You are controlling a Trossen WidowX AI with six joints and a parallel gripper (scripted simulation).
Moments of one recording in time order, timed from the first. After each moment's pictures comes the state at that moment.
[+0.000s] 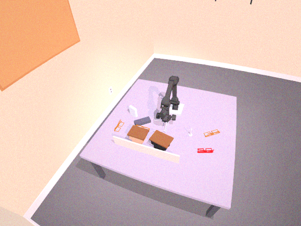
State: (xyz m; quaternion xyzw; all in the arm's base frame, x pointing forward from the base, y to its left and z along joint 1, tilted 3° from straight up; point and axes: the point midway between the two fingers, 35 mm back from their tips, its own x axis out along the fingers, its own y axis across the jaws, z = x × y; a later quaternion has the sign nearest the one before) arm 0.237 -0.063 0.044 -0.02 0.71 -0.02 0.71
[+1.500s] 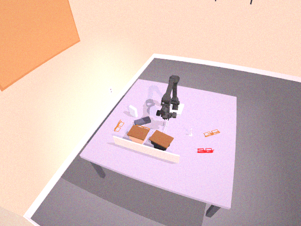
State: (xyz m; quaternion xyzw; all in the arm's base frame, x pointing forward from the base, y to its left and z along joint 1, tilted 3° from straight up) arm 0.240 -0.058 0.080 -0.01 0.70 -0.03 0.71
